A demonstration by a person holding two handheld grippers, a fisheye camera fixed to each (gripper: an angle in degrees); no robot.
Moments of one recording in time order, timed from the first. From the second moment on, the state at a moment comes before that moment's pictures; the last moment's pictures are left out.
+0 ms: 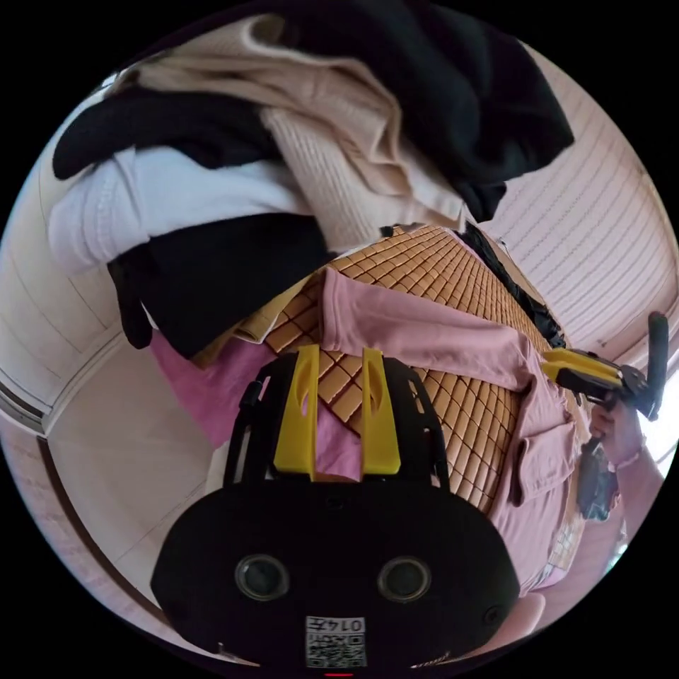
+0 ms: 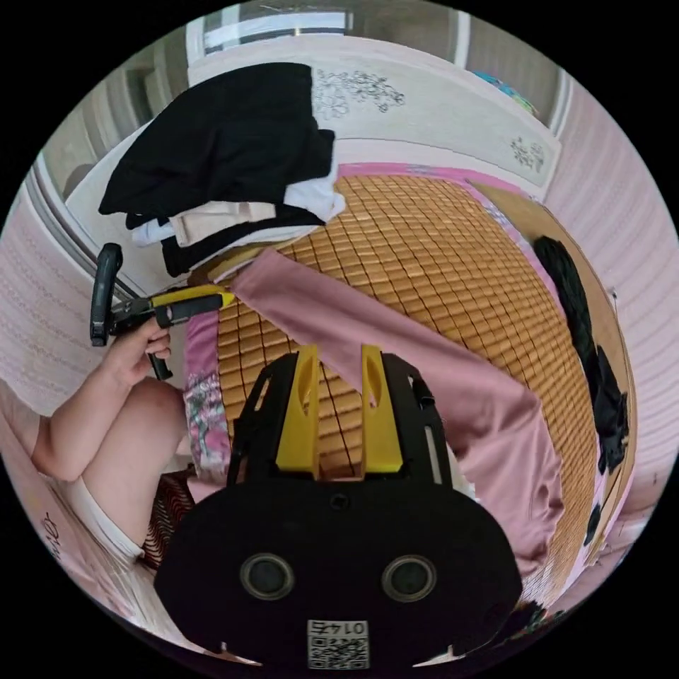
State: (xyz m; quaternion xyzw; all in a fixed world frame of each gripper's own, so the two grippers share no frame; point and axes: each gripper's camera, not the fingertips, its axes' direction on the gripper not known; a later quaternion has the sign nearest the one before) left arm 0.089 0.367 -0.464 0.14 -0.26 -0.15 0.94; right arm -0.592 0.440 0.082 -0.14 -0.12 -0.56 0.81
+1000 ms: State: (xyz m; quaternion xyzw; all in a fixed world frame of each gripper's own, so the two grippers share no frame) left arm 0.057 0.353 -0.466 0.13 -0.20 -0.13 0.96; right arm -0.648 0.488 0.174 -0.16 -0.17 -0.55 0.81
